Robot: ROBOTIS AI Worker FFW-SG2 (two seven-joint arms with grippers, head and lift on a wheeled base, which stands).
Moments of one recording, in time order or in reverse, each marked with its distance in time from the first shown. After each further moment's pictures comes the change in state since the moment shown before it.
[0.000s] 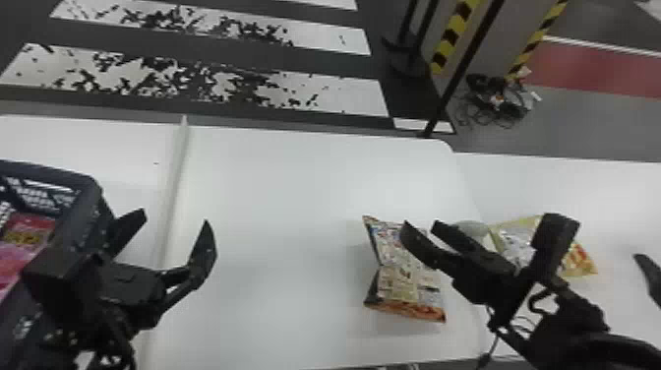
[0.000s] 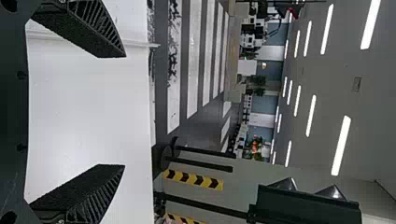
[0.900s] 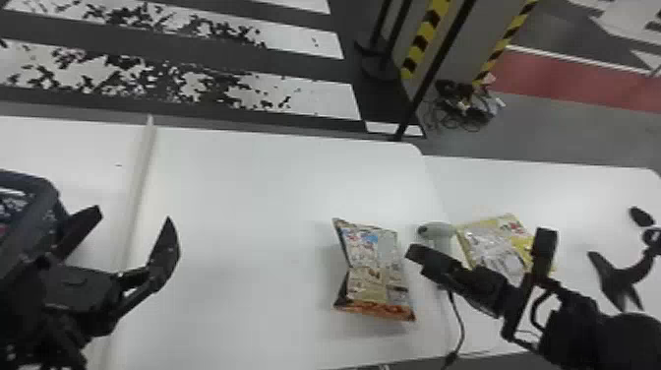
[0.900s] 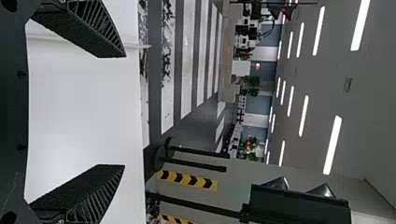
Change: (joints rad) left arm 0.013 -0.008 0.010 -0.041 -0.006 0.000 -0.002; right arm -0.186 -0.129 -0.275 0.268 -0.380 0.575 0.031
